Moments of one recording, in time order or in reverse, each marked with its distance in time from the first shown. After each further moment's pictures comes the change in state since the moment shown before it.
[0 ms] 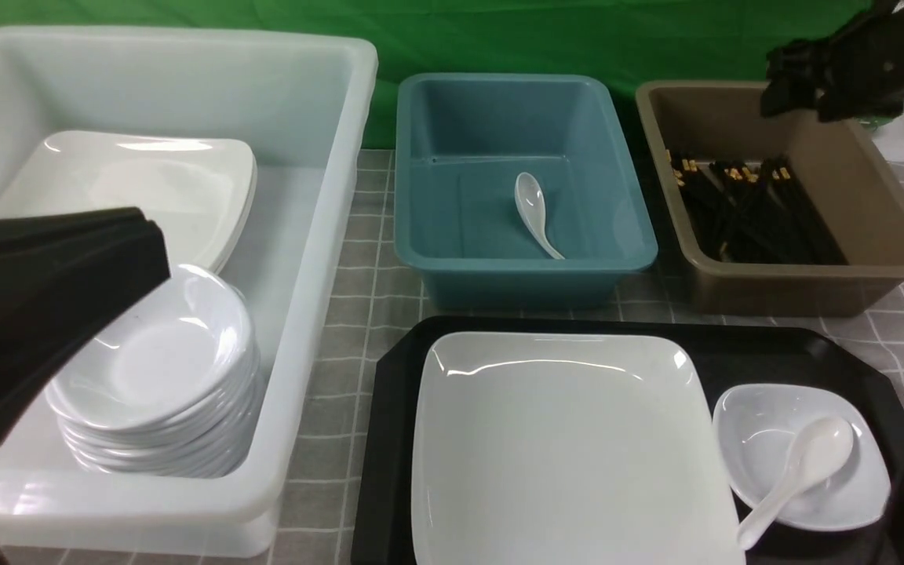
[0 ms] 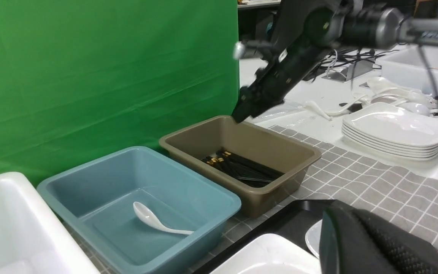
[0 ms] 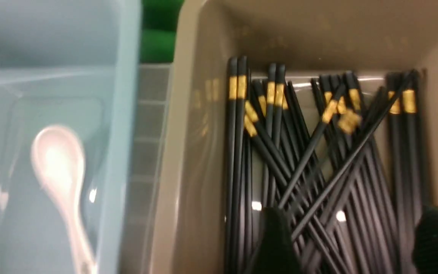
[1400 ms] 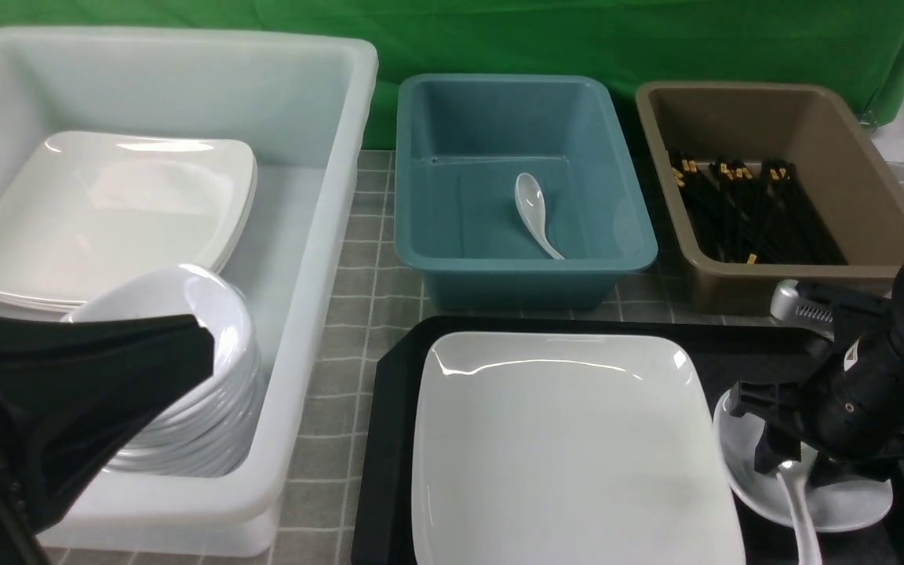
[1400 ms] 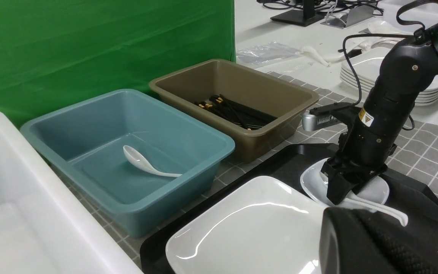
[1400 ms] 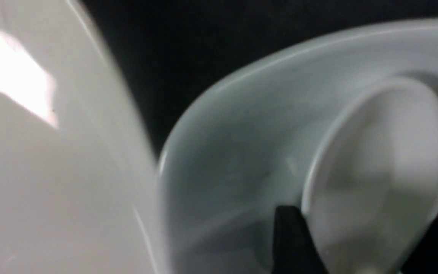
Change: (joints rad) right arm 0.211 -0.324 1.048 -0.185 -0.247 0.531; left arm 0.000 0.001 0.083 -0.022 0.043 0.016
